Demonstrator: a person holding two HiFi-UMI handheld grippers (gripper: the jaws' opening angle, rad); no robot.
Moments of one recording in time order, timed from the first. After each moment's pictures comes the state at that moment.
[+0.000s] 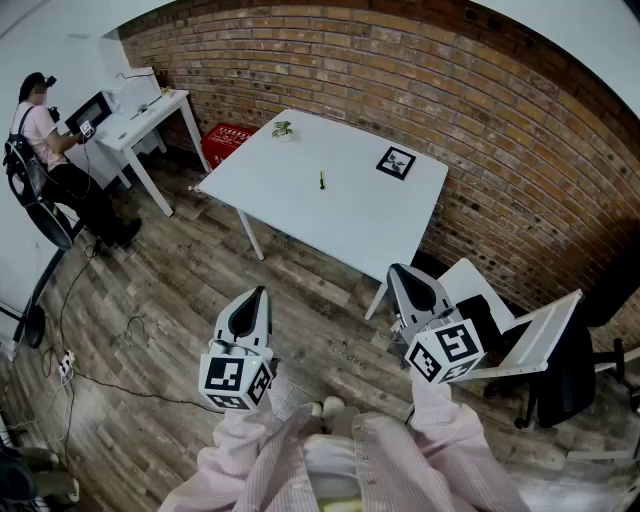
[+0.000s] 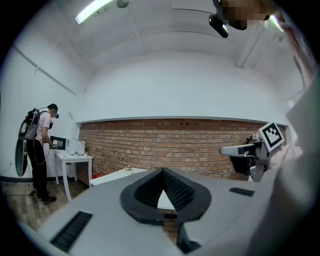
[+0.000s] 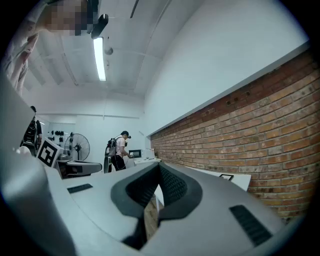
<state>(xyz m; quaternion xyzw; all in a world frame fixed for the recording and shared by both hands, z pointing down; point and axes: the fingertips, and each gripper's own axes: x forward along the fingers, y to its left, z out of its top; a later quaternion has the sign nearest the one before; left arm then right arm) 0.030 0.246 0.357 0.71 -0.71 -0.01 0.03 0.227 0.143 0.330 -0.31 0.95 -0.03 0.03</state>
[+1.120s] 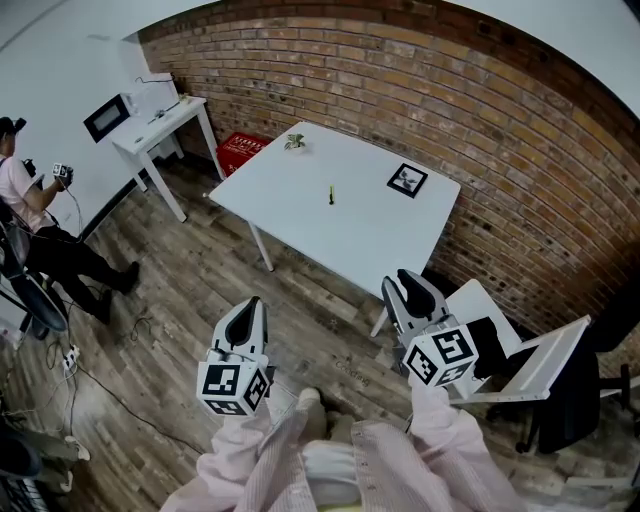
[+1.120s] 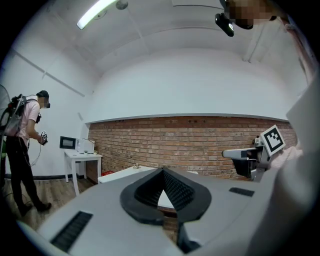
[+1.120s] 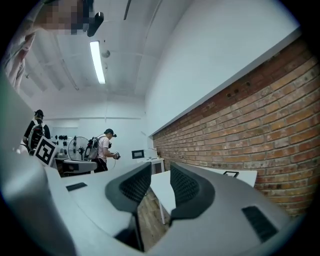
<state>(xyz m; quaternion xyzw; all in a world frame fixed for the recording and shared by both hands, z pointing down) 0.023 0.238 0.366 0.67 -0.74 -0.01 0.05 0.226 0.108 0.354 -0.28 0.96 -0.05 0.03</state>
